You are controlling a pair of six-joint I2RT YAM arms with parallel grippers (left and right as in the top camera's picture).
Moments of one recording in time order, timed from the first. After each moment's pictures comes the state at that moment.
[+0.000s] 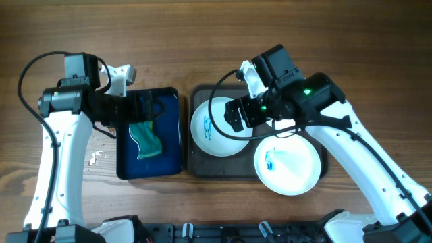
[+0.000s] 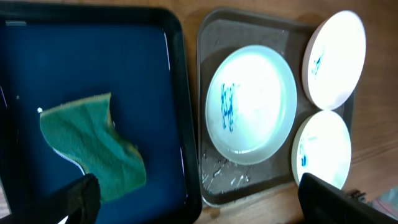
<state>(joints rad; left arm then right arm) 0.10 1.41 1.23 -1.12 0.48 -0.01 0.54 1.52 1.43 -1.06 -0.23 0.17</state>
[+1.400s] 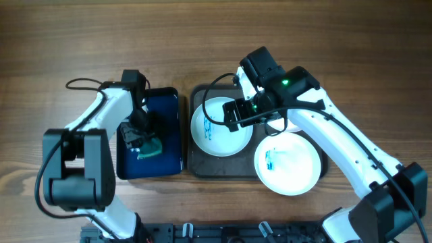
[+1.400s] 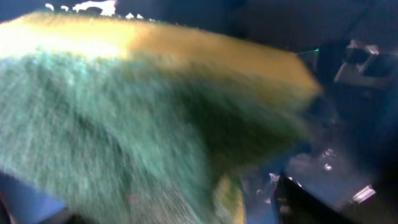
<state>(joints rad) -0.04 1.83 1.07 -0.95 0.09 -0.44 0.54 1.65 1.41 -1.07 -0.22 0.23</state>
